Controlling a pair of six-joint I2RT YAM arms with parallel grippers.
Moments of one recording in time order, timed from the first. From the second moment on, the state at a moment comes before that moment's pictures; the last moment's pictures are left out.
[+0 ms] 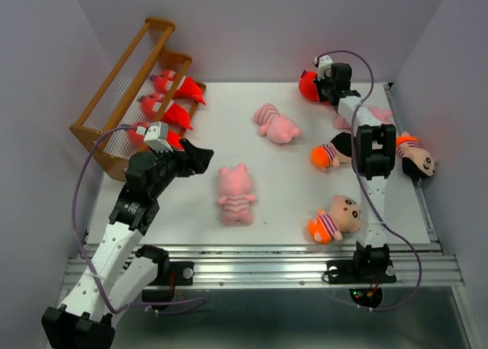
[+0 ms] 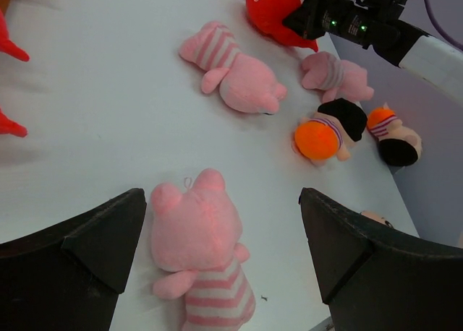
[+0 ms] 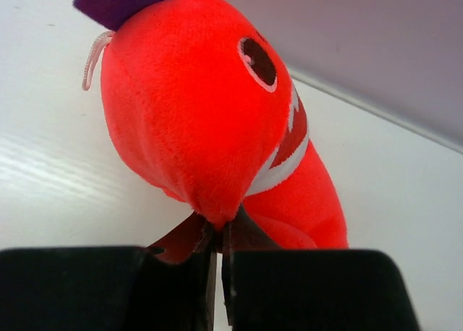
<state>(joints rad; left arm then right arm) -0.31 0.69 0.65 -0.14 0.16 -0.54 0.07 2.51 2.16 -0.14 -0.08 -0.36</state>
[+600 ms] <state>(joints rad) -0.86 1.21 0.90 0.12 -0.05 -0.62 -0.02 1.50 1.41 -0.05 -0.47 0.29</state>
